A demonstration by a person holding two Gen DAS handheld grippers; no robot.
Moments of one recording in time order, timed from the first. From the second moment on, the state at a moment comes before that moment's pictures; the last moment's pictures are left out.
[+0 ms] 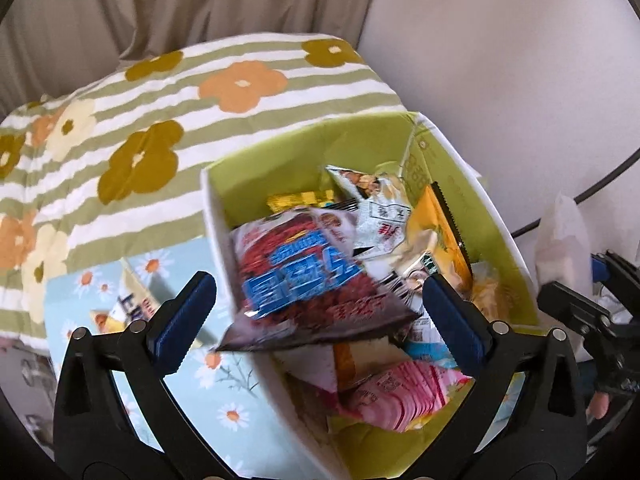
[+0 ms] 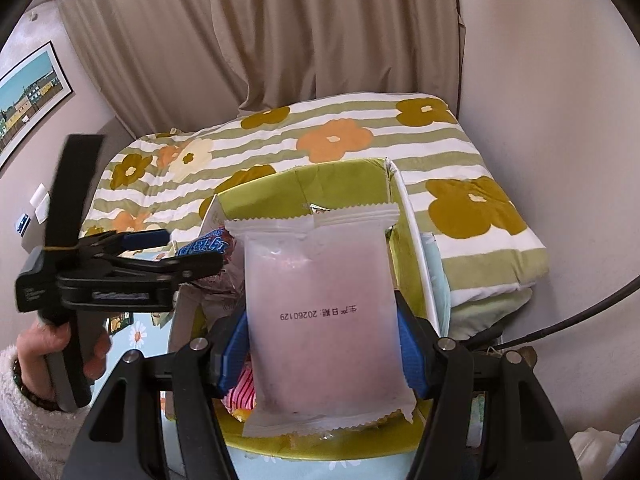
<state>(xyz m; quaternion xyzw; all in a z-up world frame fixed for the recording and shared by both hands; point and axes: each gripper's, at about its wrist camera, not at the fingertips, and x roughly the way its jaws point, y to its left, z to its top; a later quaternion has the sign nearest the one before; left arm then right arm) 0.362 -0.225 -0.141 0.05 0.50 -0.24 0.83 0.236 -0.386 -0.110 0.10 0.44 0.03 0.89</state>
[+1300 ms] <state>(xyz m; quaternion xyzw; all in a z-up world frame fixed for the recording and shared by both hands) 0.258 -0.094 -0.124 0.01 0.49 -0.11 0.86 0.212 -0.318 -0.099 0.05 0.40 0.12 0.91</state>
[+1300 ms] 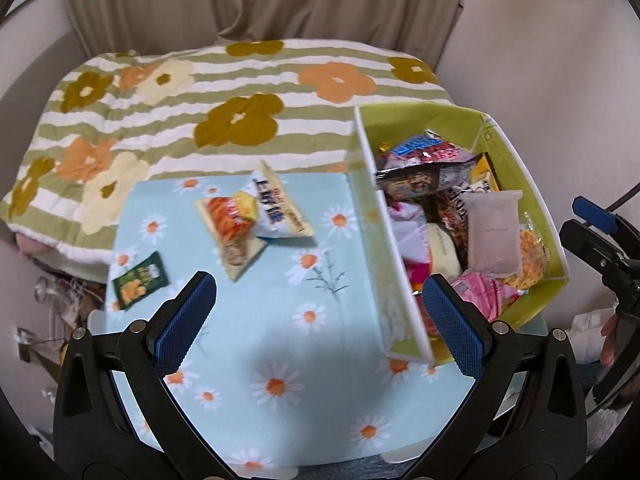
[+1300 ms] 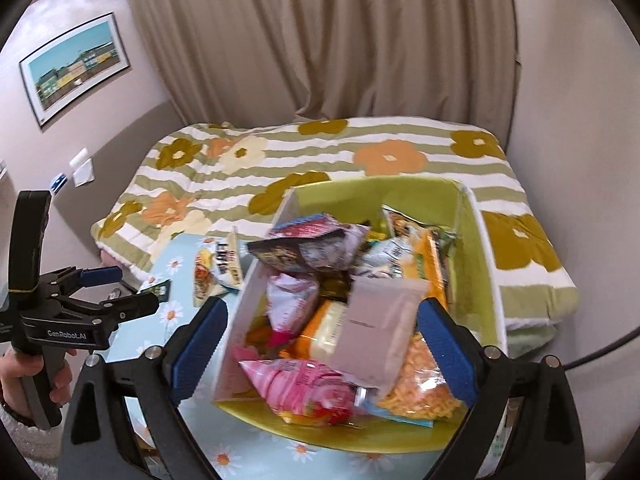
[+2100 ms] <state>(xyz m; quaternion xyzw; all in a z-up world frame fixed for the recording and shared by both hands) 0.308 0.112 -0.171 0.07 0.51 -0.16 0.84 0.269 -0.115 -0.130 0.04 0.43 0.11 0.90</state>
